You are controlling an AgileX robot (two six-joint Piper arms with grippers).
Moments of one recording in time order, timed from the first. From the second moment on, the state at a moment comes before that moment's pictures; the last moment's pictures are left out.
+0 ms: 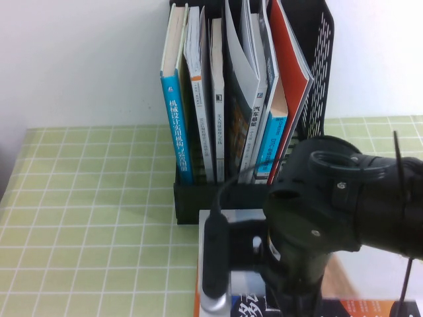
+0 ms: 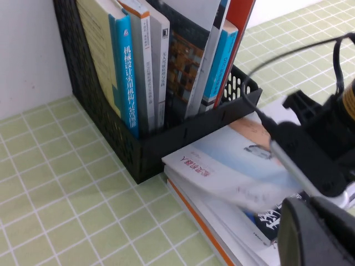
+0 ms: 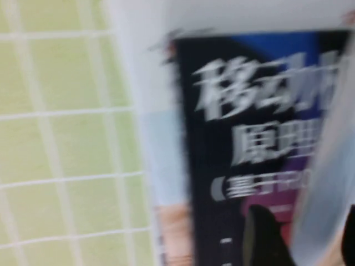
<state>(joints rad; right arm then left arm) 0.98 1.69 -1.29 -0.19 1.12 -0.49 -0.51 0.54 -1.05 -0.15 1.06 -0.01</state>
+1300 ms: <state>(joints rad) 0.98 0.52 -0.82 -0.29 0.91 0.03 -0.51 -0.02 -0.40 -0.34 0.78 -0.02</state>
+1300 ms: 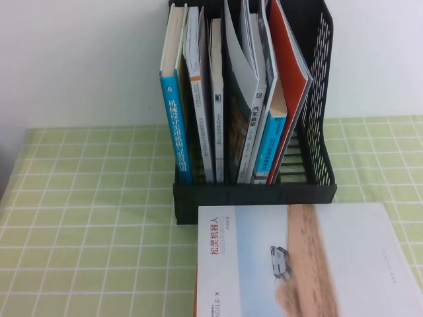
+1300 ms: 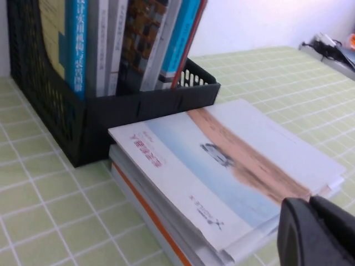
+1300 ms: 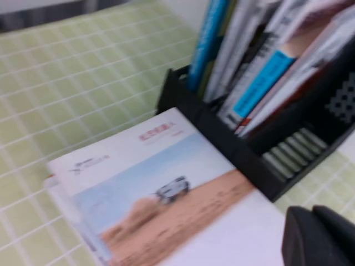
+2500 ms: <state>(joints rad) 0.98 0.22 -0.38 -0.49 0.58 0.18 -0.47 -0.02 -0.22 -0.23 0.41 0.11</state>
